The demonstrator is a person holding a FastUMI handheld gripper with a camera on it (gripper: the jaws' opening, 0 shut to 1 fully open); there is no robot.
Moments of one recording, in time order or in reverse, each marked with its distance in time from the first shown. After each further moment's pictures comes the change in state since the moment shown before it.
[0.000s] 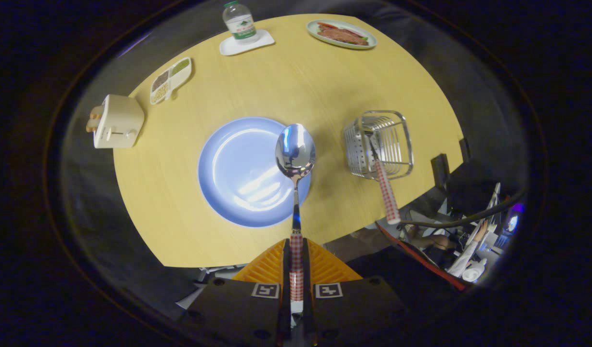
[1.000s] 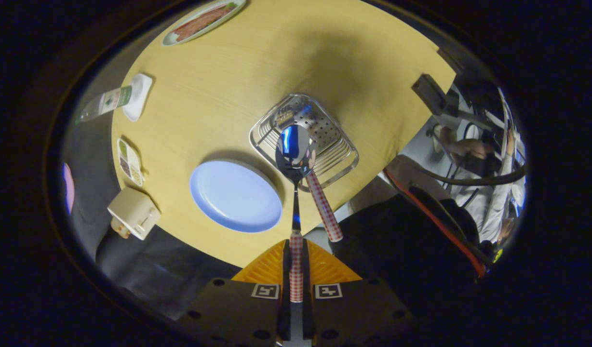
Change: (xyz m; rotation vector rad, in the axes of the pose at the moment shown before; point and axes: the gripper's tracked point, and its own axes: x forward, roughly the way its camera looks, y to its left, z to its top) arm -0.005 -0.051 0.043 0.529 0.495 0.252
